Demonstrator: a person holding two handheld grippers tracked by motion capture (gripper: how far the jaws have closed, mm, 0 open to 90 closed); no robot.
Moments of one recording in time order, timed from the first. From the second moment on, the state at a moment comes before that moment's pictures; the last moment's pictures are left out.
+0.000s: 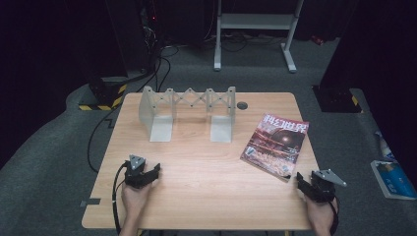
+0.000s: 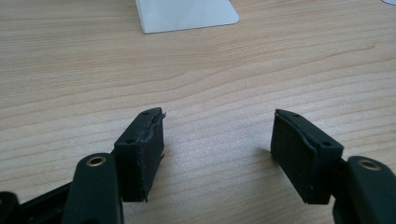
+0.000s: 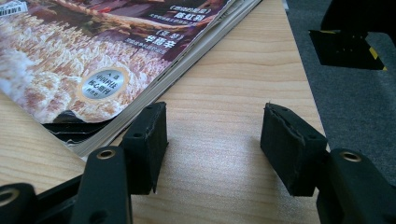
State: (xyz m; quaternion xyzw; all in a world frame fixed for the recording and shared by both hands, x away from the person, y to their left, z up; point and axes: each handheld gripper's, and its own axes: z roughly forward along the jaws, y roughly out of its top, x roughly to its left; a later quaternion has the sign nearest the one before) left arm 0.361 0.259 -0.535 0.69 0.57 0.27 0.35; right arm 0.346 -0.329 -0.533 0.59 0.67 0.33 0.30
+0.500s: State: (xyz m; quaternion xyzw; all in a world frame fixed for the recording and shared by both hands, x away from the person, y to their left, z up) left arm 0.362 0.261 -0.535 0.69 0.57 0.27 0.36; right arm 0.346 -0.334 -0.528 0.58 0.69 0.32 0.28
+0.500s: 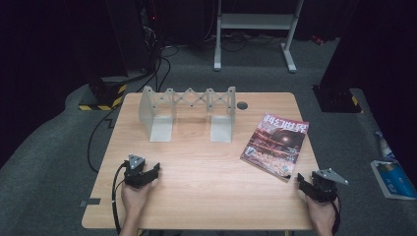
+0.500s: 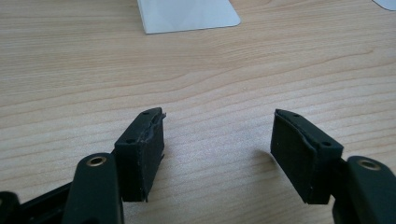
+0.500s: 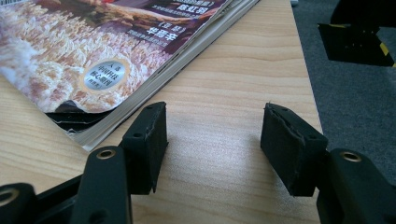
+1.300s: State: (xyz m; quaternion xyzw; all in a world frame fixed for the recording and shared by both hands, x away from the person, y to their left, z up) left arm 0.363 0.262 -0.535 0.68 0.58 0.26 0.37; right arm 0.351 -0.329 -0.518 0.60 0.66 0.37 0.26
